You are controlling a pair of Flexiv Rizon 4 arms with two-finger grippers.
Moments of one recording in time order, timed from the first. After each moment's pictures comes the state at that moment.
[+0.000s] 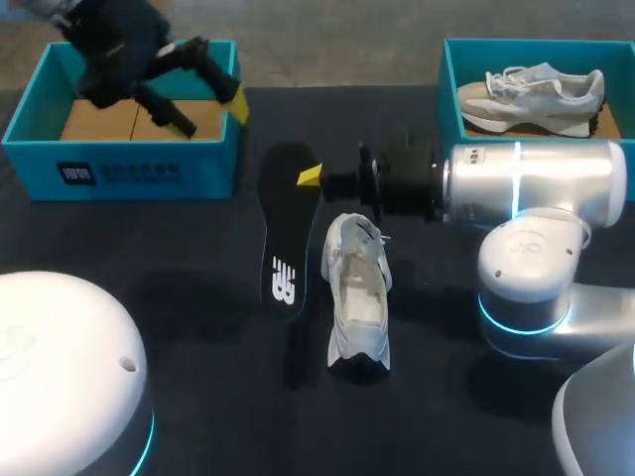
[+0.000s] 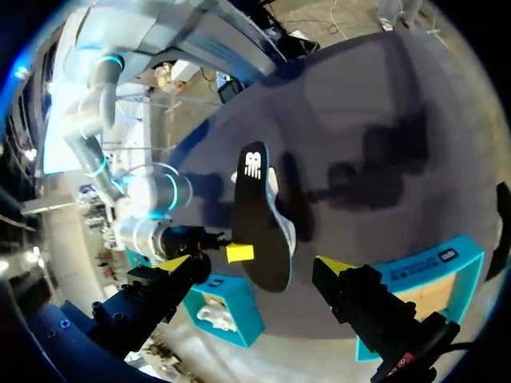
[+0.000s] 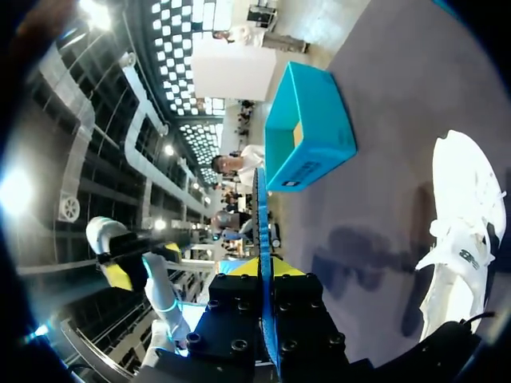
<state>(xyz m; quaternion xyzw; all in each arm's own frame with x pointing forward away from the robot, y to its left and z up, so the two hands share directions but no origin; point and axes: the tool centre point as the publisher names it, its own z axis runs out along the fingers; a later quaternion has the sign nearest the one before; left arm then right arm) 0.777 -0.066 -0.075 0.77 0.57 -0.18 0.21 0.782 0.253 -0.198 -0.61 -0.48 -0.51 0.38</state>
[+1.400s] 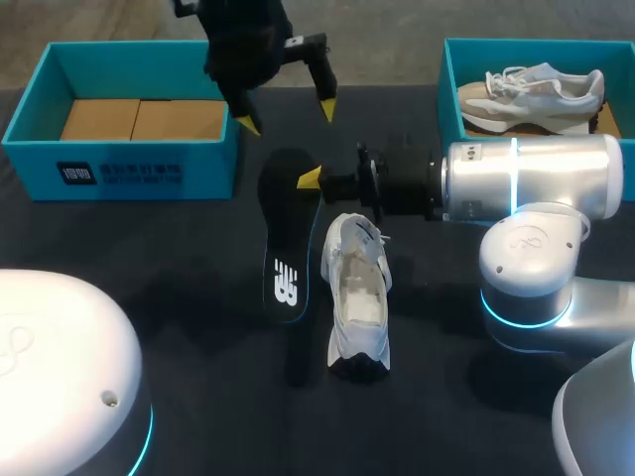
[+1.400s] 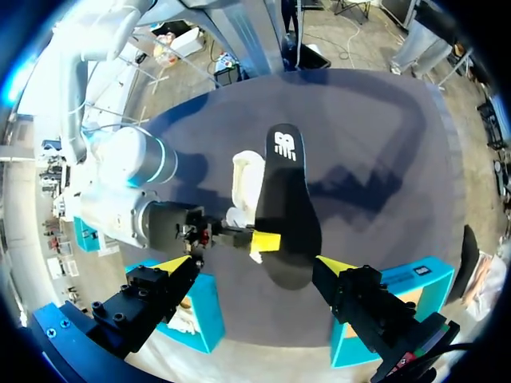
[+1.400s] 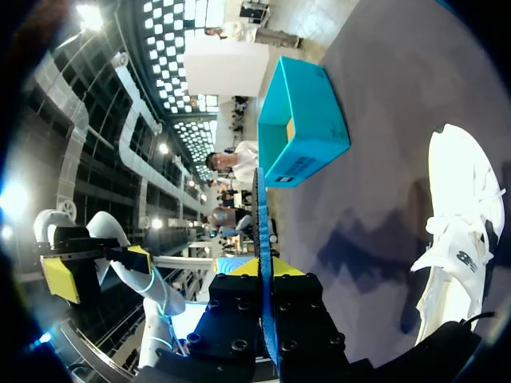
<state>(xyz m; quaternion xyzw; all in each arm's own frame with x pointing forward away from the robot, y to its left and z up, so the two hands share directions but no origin) 0.787 -0.150 -0.088 0.73 0.66 -0.11 0.10 0.782 0.254 -0.203 -0.61 -0.48 -0.49 0.39</state>
